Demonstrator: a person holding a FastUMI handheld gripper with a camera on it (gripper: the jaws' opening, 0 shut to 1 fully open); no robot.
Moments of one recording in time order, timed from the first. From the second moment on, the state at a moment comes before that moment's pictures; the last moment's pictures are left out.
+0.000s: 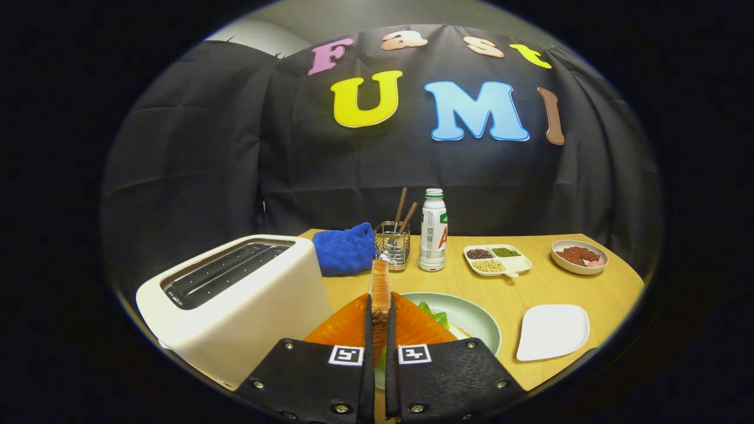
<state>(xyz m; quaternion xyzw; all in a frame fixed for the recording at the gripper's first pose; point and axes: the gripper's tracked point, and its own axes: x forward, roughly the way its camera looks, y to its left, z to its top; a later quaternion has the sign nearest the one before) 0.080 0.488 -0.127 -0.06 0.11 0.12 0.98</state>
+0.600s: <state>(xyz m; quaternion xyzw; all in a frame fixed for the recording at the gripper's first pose) 0.094 0.446 -0.146 -0.11 0.12 0.09 0.98</state>
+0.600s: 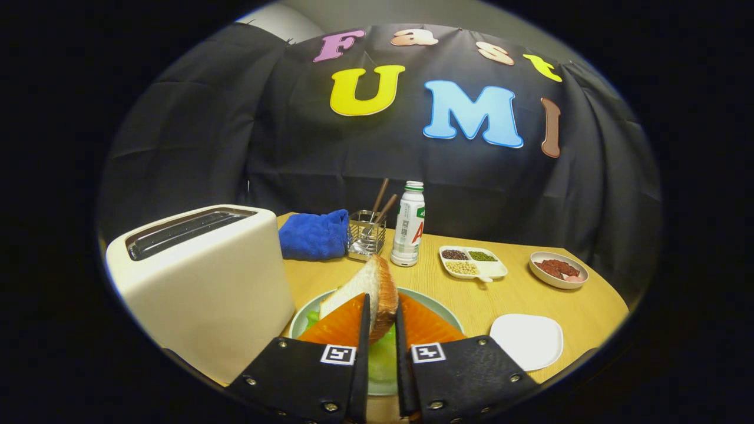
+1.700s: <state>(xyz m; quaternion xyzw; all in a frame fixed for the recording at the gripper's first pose) 0.099 0.407 -0.152 -0.13 0.10 0.05 0.98</state>
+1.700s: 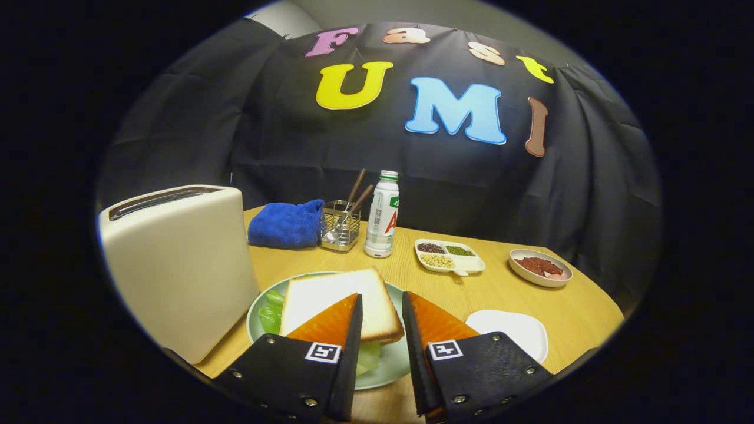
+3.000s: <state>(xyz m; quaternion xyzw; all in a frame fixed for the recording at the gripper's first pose) 0.056 0.213 -0.051 -0.07 -0.01 0.00 1.00</state>
